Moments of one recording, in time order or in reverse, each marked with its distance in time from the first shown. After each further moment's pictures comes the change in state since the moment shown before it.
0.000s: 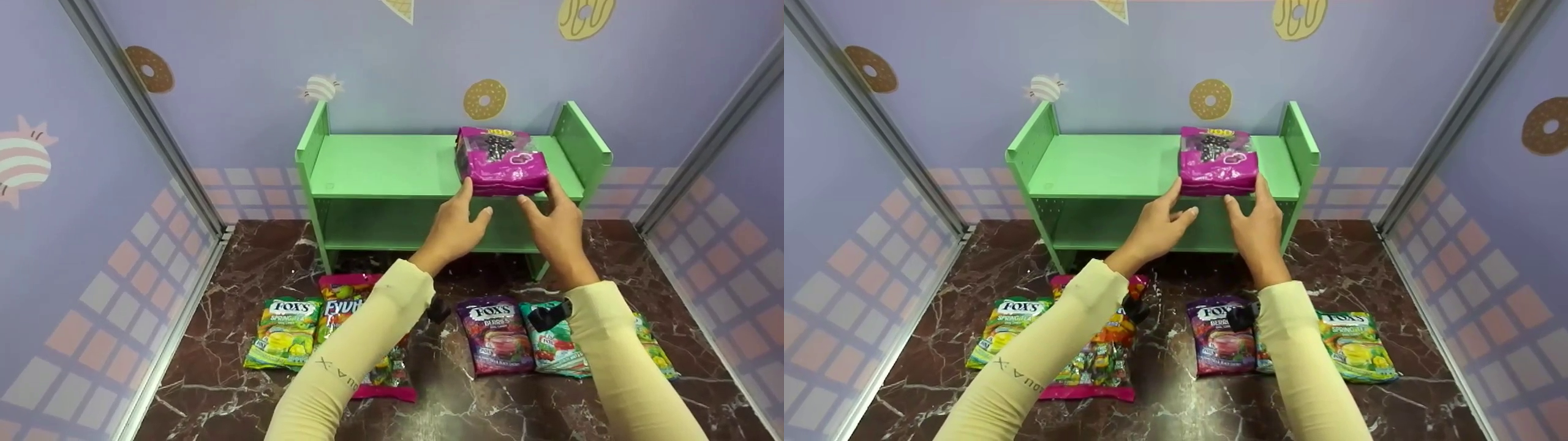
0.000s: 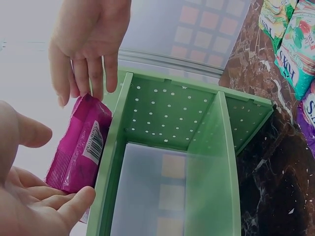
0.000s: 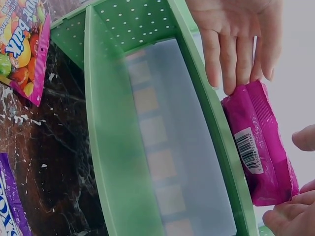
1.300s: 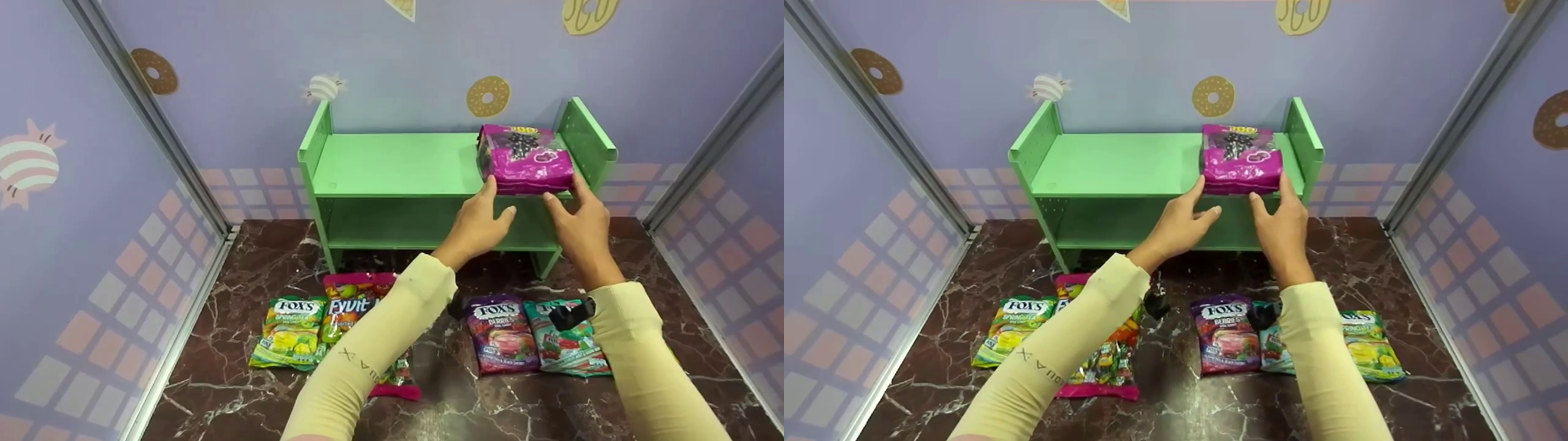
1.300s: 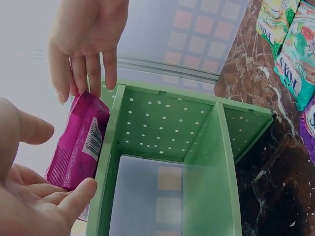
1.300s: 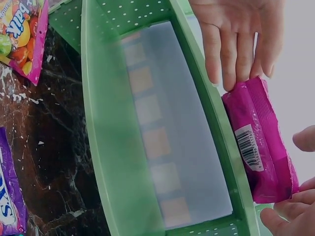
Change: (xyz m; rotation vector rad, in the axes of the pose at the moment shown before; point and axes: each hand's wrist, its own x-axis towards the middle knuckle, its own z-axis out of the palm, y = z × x) left_hand 0.011 0.016 0.019 0.039 -0.067 0.010; right_hand 0.002 0.014 -0.023 0.007 0.024 0.049
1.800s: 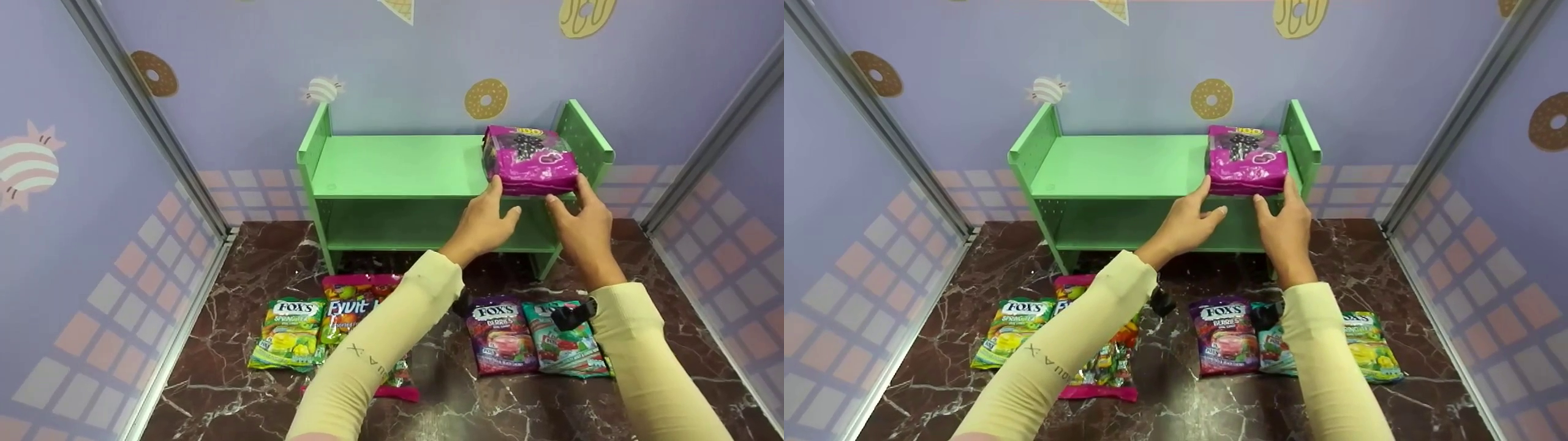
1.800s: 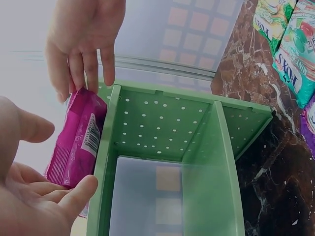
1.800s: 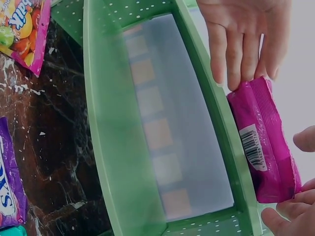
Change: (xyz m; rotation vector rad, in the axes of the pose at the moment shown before) left_hand 0.007 0.006 0.007 0.023 -0.010 -0.002; right_hand 0.002 0.007 -0.006 -0.023 0.004 0.018
